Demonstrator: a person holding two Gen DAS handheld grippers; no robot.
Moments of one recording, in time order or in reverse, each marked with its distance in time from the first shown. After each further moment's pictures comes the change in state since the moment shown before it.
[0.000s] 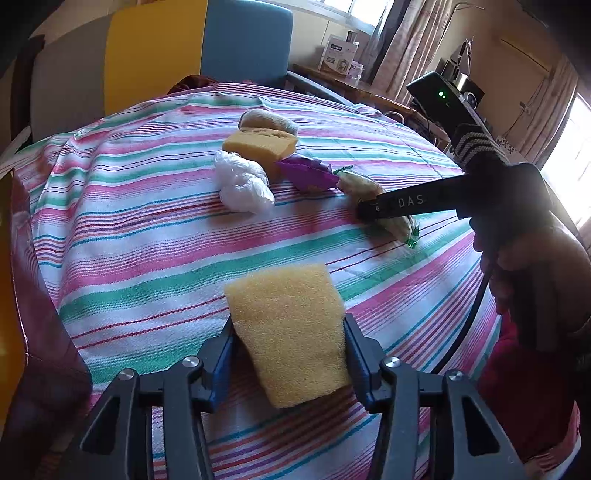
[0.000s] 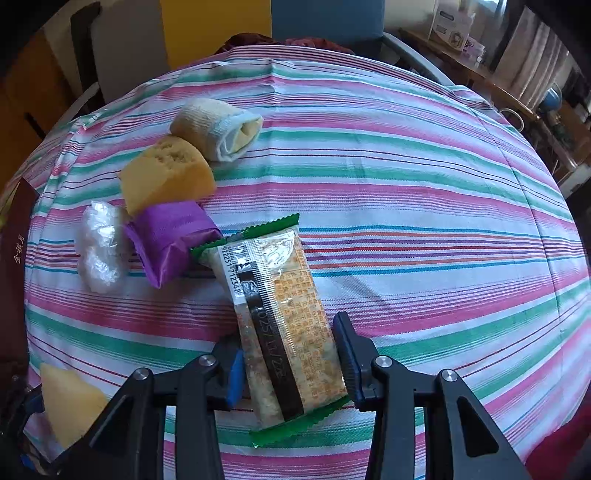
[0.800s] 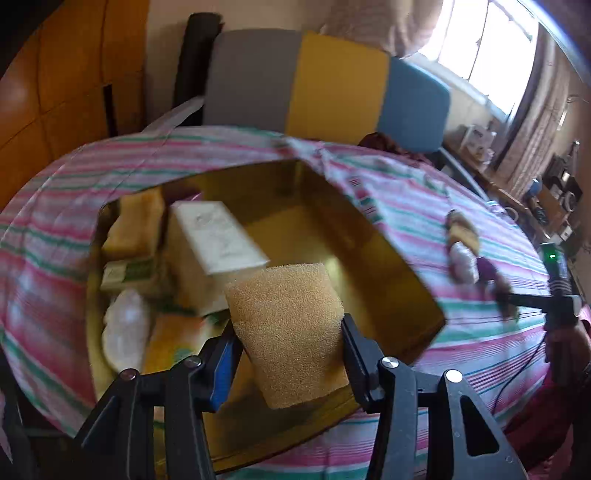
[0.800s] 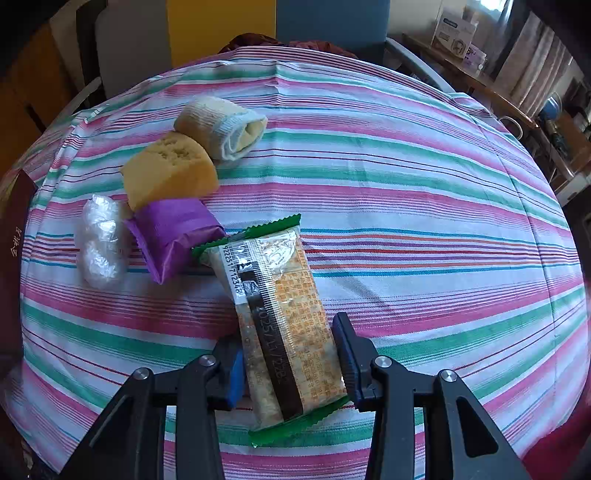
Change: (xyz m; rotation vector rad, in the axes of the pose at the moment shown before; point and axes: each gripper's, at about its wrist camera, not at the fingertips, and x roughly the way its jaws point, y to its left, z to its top) left arm -0.168 0.194 -0.063 -0.376 -0.144 0.363; right arm 0.003 0.004 -0.002 -0.028 -0.009 -0.022
